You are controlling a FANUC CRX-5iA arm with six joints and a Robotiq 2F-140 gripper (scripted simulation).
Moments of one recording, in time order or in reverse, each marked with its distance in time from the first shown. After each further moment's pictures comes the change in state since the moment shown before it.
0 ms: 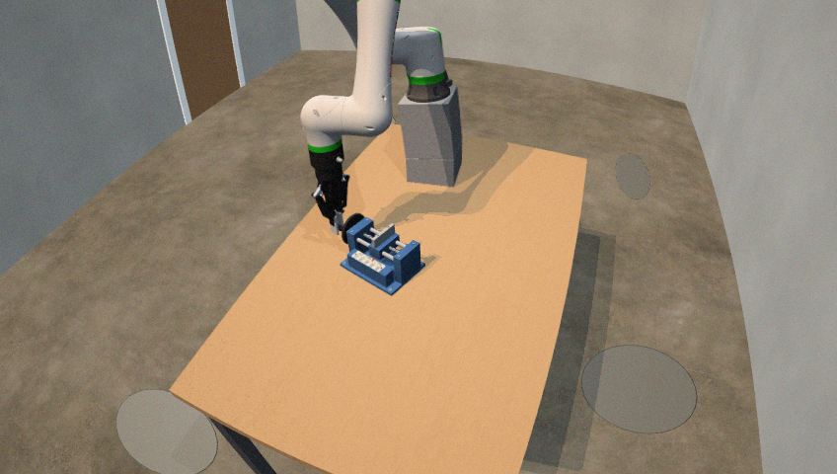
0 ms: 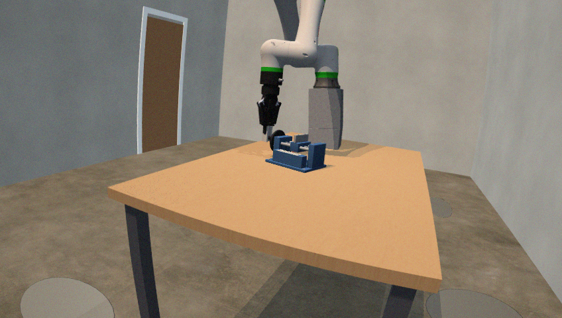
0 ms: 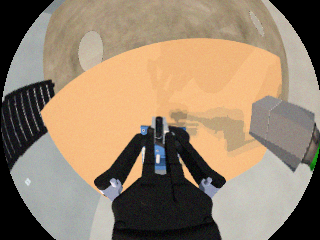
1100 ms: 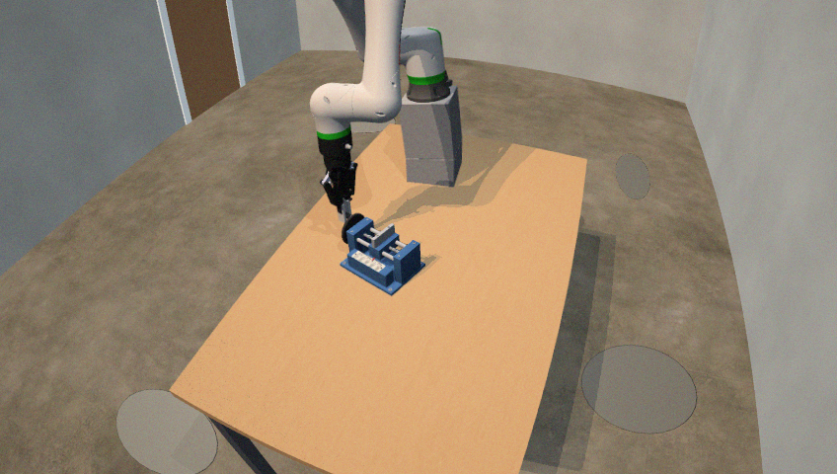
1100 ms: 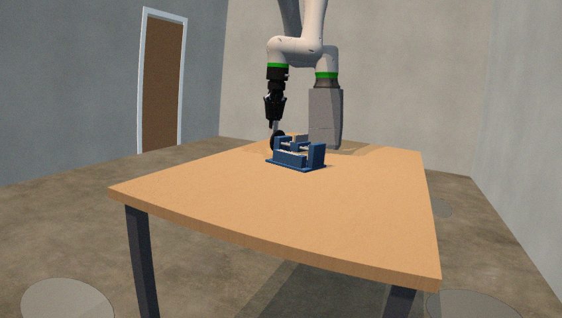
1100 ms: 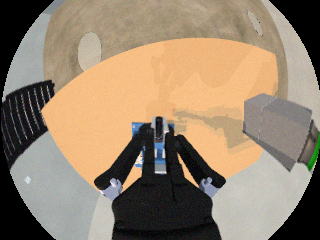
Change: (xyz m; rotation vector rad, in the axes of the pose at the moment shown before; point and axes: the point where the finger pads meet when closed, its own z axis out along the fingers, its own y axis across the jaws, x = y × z) arm 0.000 0.036 -0.022 0.000 0.000 0.000
